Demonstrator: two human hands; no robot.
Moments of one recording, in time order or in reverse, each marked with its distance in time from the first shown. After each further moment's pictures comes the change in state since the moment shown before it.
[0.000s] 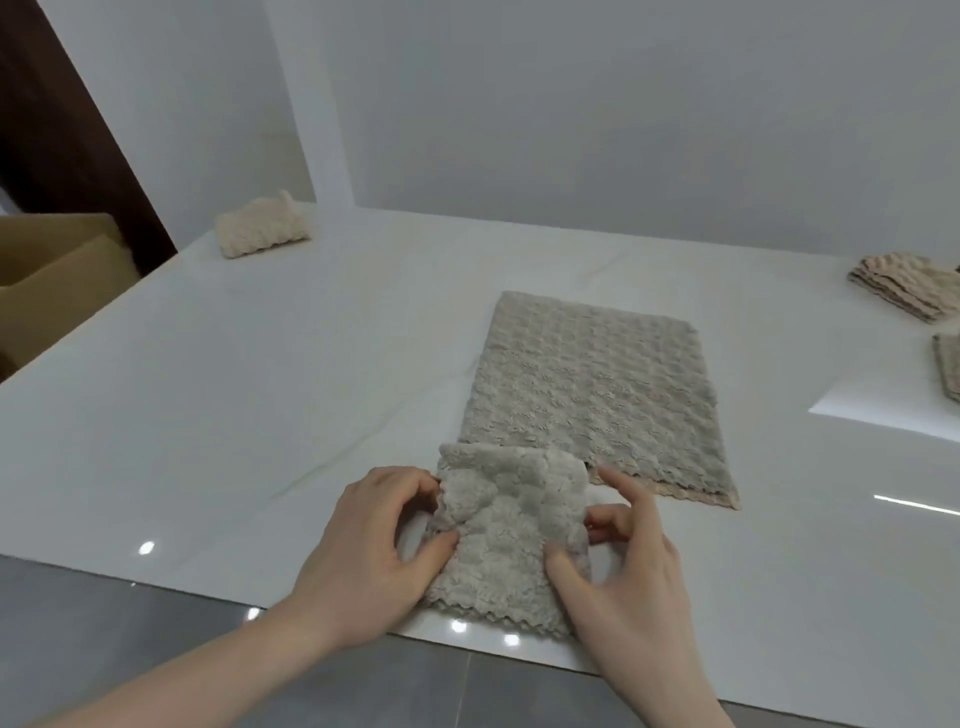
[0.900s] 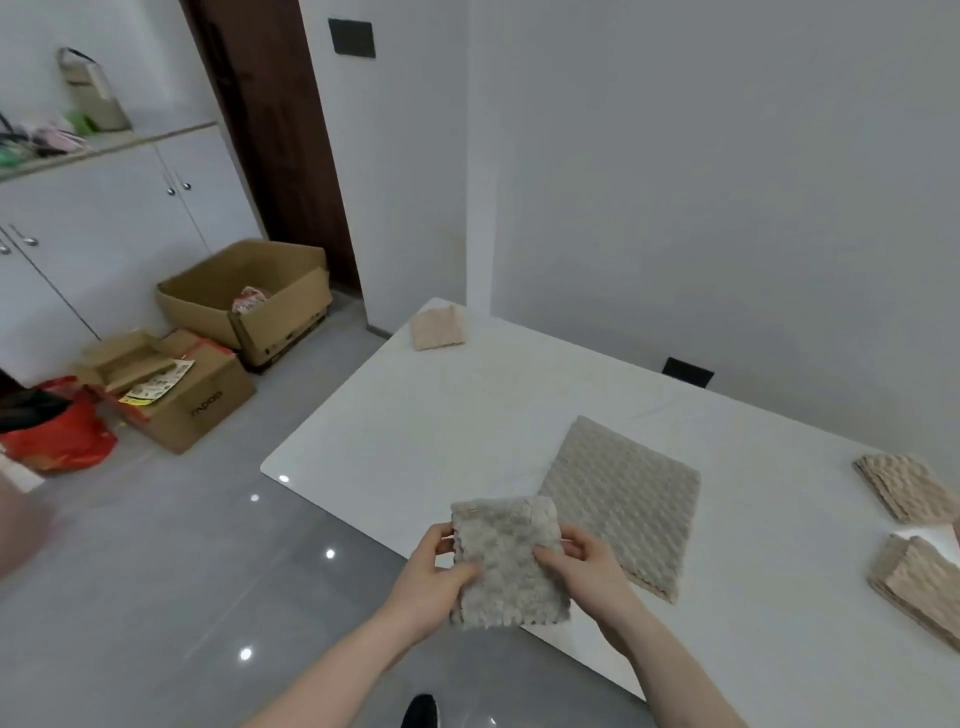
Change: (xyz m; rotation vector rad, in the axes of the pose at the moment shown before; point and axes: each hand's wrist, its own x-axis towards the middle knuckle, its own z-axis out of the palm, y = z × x) left_hand -0.082 0.217 -0.200 -0.733 0.113 -0.765; right_hand 0.001 -0.223 -0.128 0.321 -0.710 0.364
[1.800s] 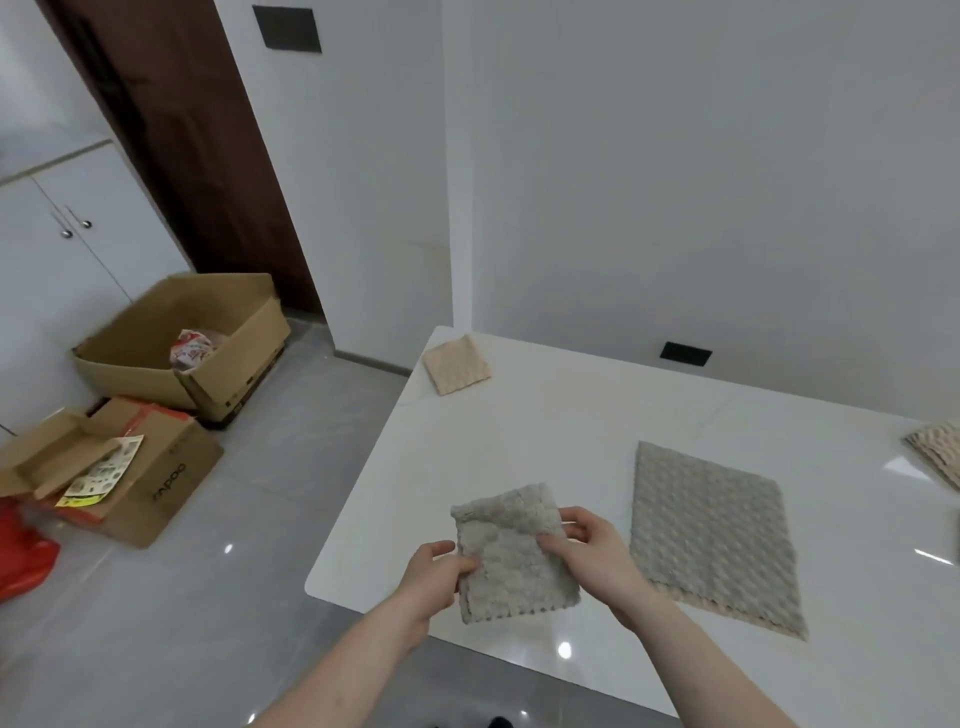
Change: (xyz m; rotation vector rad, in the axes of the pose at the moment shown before) left_hand 0.195 0.029 -0.205 -0.026 -0.111 -0.357; right_hand 0.129 -0.119 0.174 0.031 0.182 -0.031
